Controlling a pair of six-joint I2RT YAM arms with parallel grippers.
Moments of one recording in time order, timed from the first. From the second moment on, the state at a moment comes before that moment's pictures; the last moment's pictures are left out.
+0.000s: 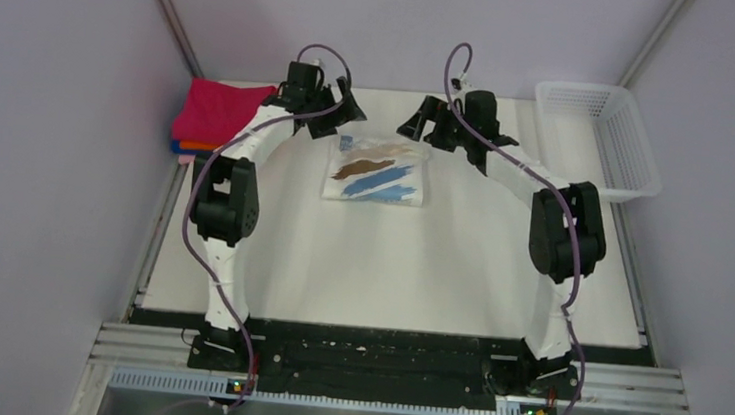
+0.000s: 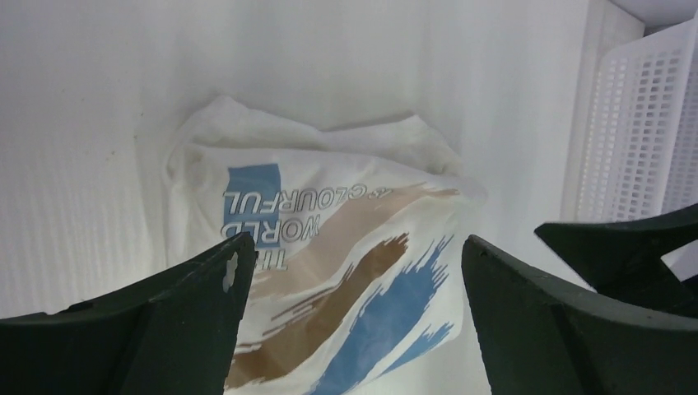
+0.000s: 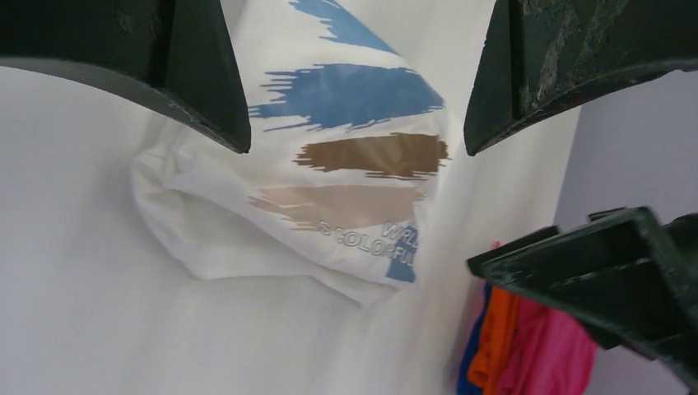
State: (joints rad) left arm -0.19 2.09 1.78 -0.37 0.29 -0.63; right arm 0.33 2.01 1.52 0.03 -0.39 0.53
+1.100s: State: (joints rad) left arm -0.29 1.92 1.34 -0.45 0.29 -0.73; right arm 0.45 1.96 1.23 -0.02 -0.36 0.57
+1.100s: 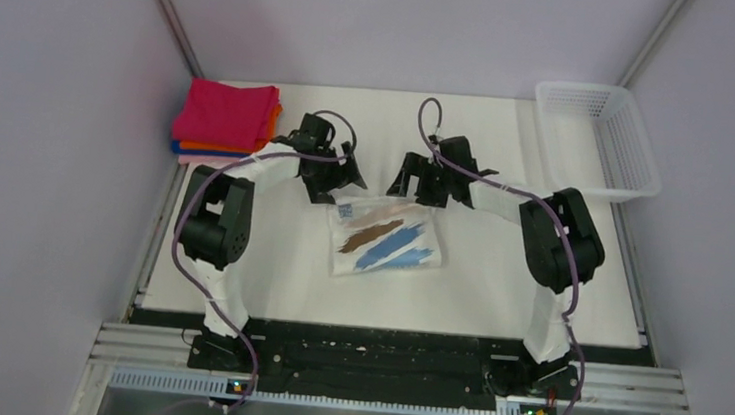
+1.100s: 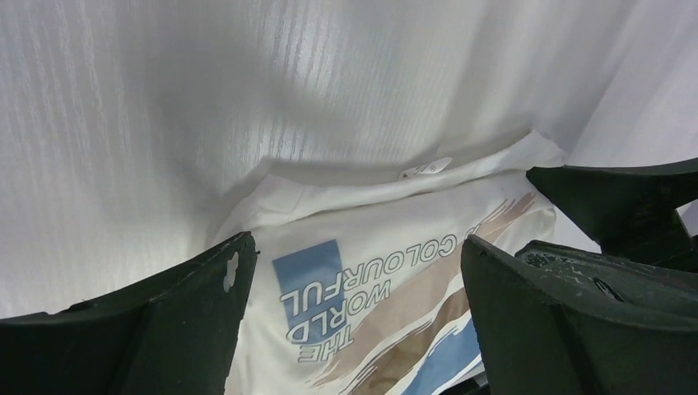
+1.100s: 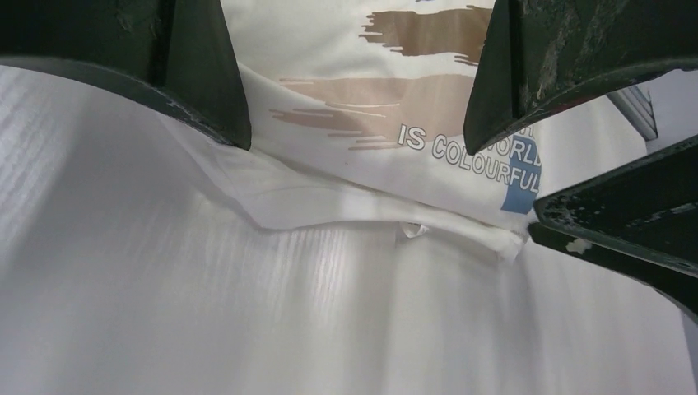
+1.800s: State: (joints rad) left arm -0.50 1.57 0.92 -0.25 0.38 -0.75; right arm 0.51 1.43 0.70 -0.01 -0.42 0.63
